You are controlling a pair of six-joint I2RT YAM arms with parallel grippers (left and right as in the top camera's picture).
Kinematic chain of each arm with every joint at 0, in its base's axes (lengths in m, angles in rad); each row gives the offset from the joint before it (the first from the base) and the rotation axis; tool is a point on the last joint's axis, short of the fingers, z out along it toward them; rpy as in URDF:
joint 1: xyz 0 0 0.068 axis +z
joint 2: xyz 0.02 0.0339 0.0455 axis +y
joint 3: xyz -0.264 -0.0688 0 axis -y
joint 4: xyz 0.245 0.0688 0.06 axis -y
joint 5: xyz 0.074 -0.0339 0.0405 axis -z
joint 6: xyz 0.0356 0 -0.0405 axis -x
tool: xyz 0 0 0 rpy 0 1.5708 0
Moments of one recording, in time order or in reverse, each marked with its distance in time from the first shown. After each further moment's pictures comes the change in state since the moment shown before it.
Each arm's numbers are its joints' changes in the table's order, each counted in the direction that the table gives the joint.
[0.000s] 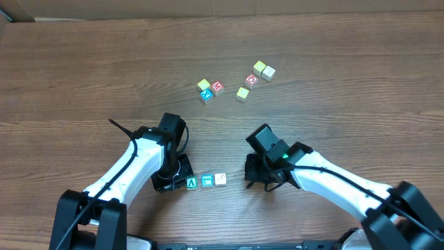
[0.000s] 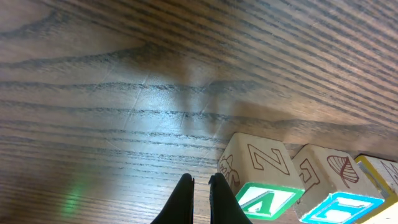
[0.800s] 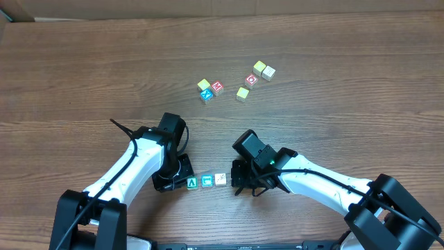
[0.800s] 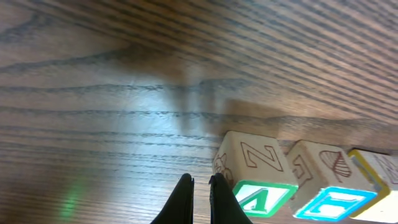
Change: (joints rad) left arm 0.000 0.000 0.000 0.008 0.021 -0.026; right arm 0.085 0.058 0.005 0.118 -0.082 -0.038
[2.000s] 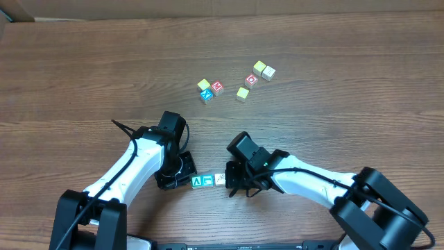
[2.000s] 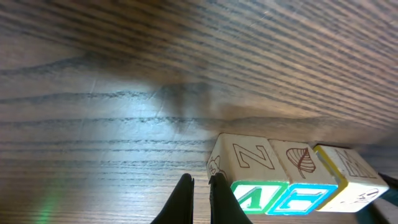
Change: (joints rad) left arm 0.000 0.000 0.000 0.043 0.063 0.000; right arm 0.029 0.076 0.003 0.105 -0.039 -0.016
